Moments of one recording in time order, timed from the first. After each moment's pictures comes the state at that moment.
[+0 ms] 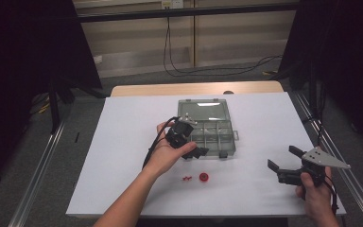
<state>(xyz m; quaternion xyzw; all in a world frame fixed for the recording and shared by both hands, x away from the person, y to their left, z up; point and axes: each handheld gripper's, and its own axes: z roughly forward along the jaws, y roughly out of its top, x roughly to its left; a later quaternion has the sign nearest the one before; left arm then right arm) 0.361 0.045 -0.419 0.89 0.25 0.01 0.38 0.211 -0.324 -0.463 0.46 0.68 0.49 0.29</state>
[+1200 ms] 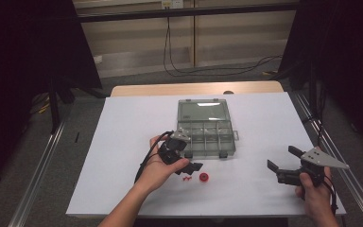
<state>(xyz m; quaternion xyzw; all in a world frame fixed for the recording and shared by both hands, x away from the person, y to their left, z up) 0.321 0.069 -0.430 0.89 0.25 0.01 0.38 0.212 -0.323 -0.464 0.46 0.68 0.48 0.29</state>
